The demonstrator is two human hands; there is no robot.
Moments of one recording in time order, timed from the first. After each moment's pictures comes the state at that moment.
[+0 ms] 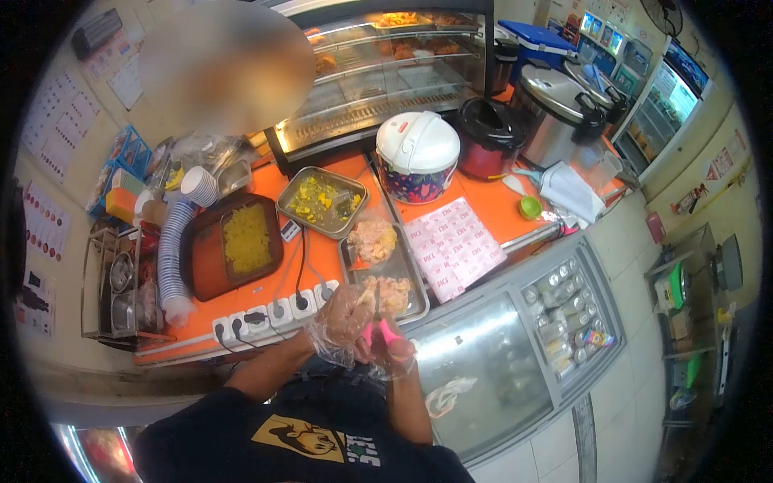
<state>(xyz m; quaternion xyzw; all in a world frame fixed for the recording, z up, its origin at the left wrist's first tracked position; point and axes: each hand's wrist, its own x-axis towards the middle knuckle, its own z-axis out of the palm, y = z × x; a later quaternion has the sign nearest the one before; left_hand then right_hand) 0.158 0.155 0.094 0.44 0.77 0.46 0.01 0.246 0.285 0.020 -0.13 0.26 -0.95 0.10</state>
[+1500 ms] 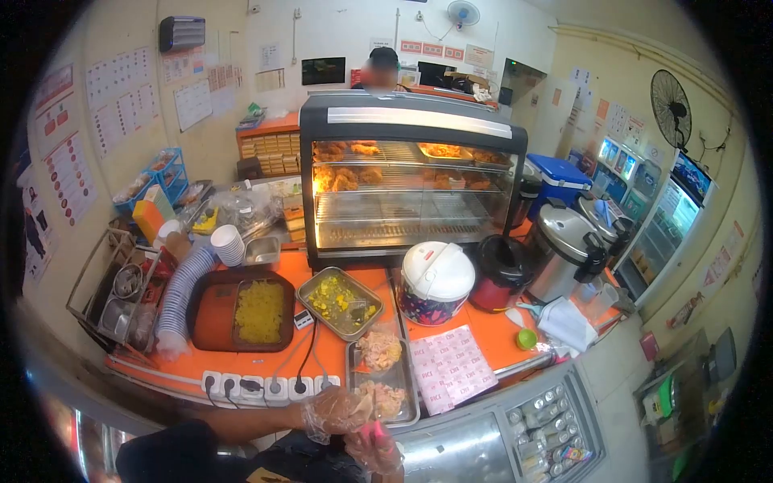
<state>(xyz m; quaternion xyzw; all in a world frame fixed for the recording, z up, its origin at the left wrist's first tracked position) 0.154 0.121 0.144 0.54 0.81 0.22 0.08 0.254 0.278 -0.009 -0.12 0.02 -0.95 0.28</state>
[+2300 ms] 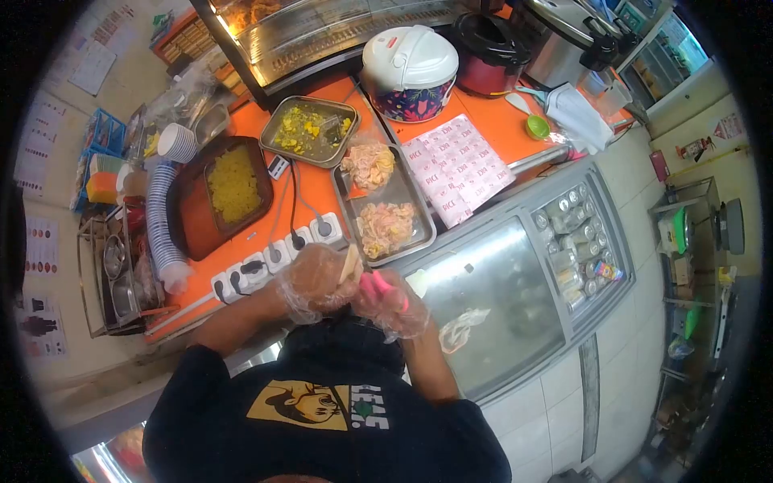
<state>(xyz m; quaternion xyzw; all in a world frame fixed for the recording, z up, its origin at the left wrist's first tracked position) 0.155 0.116 0.104 0.50 0.83 0.20 0.14 0.266 0.276 0.040 0.00 0.22 -0.96 0.16</state>
